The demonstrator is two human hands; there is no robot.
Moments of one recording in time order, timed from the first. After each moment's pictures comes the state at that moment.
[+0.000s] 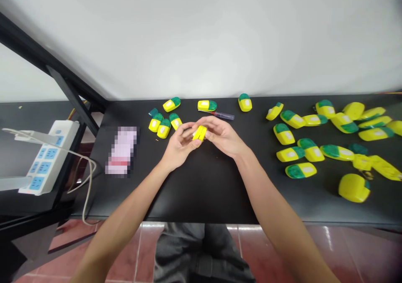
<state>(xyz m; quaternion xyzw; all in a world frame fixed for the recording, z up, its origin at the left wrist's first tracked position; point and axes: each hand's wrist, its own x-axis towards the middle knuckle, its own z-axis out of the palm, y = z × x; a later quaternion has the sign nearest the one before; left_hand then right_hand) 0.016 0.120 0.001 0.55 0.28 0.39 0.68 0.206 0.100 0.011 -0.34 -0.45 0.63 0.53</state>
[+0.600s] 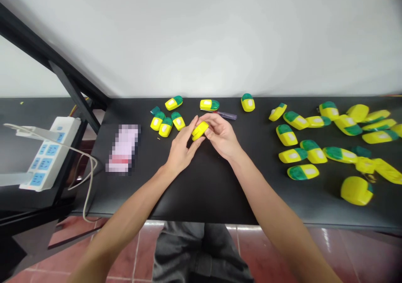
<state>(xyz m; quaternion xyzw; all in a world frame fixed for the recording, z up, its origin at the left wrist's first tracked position) 0.017 0.109 0.000 0.75 0.36 0.40 0.40 0.187 0.102 0.007 -0.37 -0.45 0.56 0.59</state>
